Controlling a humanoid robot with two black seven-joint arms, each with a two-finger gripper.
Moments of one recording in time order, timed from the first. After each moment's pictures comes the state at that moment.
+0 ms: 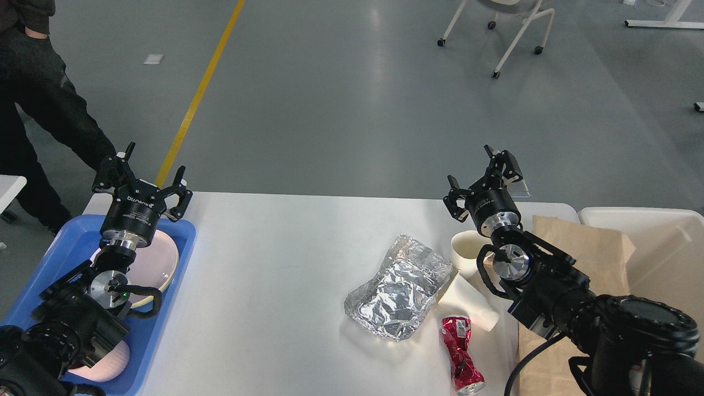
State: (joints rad) left arm -0.74 0.17 -0.73 -0.12 -0.20 -0.79 -0.46; right arm 0.84 0.07 0.24 0.12 0.49 0.37 0.43
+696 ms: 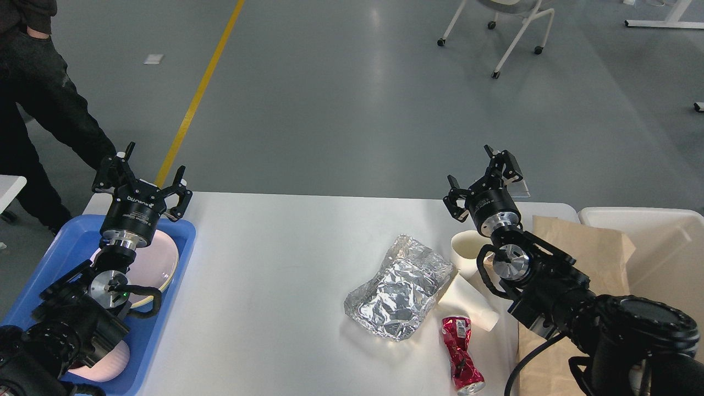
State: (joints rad) left arm -0.74 0.17 -0.73 -0.12 -0.20 -0.79 -0.46; right arm 0.84 0.07 0.24 0.12 0.49 0.37 0.43
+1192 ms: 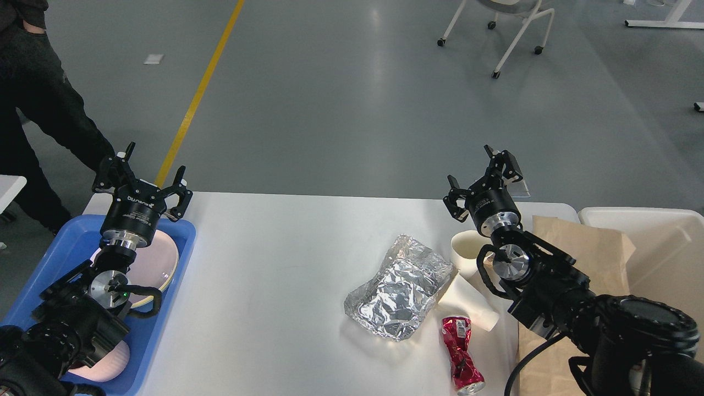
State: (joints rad) left arm -0.74 0.17 -0.73 -0.12 -0.20 -0.79 -0.46; right arm 0.84 0.07 0.24 0.12 0.49 0.37 0.43
